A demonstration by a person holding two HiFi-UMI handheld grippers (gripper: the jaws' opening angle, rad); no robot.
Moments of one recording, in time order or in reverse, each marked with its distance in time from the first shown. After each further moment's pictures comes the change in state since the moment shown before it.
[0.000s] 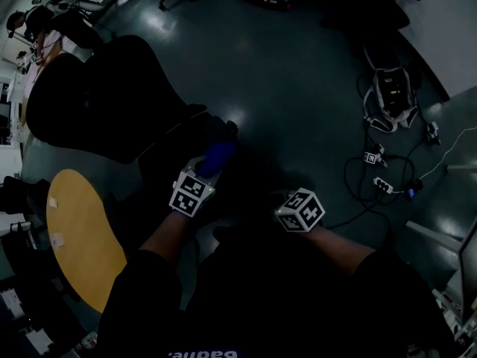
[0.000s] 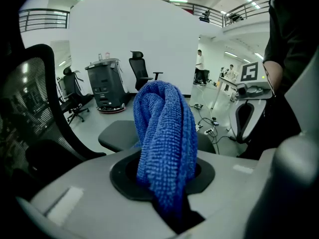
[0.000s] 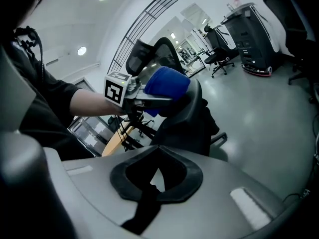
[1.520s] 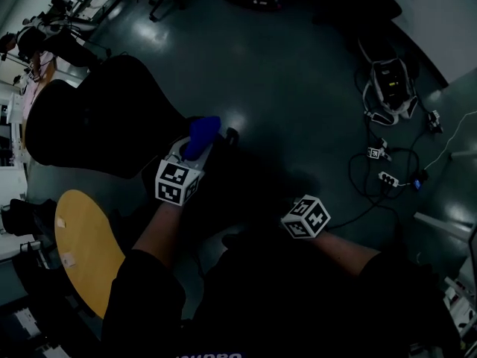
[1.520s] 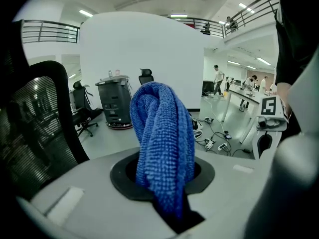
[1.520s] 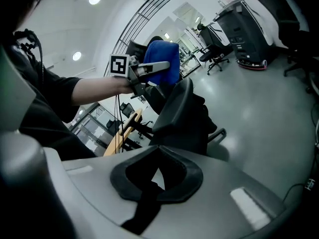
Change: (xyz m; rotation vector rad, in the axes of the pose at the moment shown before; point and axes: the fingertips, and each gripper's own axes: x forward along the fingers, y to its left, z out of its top) left arm -0.015 0.086 0.079 -0.004 -0.170 0.092; right arm 0.005 -0.006 -0.003 0.066 -0.009 -0.005
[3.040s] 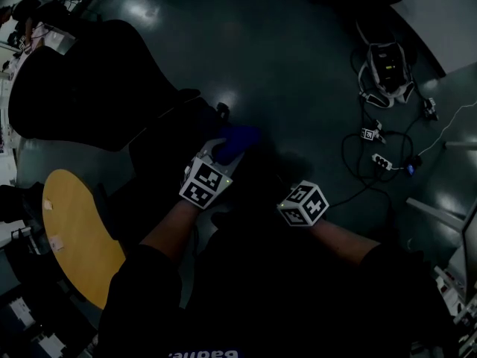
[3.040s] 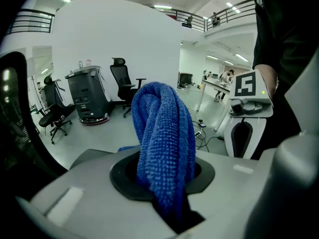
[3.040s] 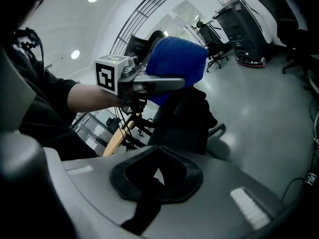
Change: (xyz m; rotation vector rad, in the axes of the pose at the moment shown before) left arm 0.024 -0.150 -0.042 0.108 0.093 -0.245; right arm -0.003 0.006 -0.033 0.008 0.025 -0.008
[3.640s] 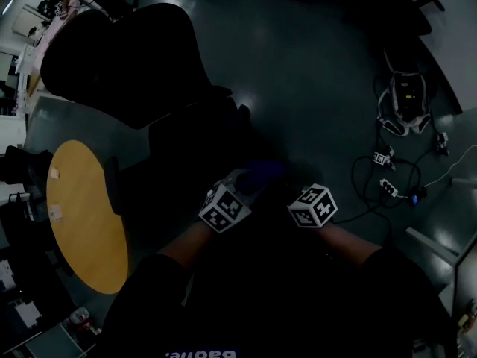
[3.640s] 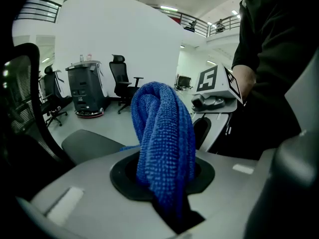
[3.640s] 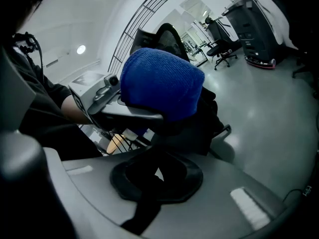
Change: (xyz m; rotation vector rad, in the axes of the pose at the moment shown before) left arm -0.029 -0.081 -0.022 -0.069 -0.010 -0.062; right arm 0.003 0.008 0.003 -0.060 0.051 0.050
